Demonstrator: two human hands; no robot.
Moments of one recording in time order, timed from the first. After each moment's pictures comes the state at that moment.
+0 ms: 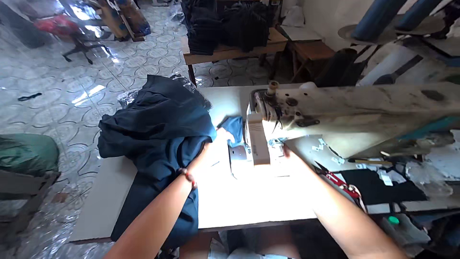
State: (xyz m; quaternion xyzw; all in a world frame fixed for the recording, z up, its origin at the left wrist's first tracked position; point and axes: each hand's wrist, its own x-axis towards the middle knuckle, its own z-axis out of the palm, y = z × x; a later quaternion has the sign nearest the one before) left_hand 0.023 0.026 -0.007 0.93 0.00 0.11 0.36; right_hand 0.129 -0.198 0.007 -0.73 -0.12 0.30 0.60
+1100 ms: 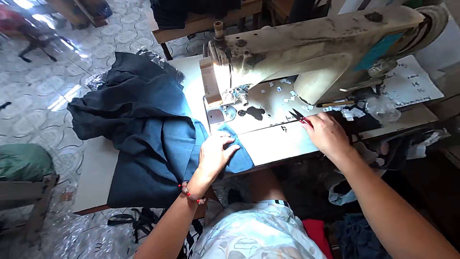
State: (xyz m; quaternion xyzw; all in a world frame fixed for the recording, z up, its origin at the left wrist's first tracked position) left_hand -0.064 -0.079 -0.016 0.95 -0.02 0.15 0.29; right_hand 0.060 -0.395 0.008 -0.98 -0.16 -0.05 0.13
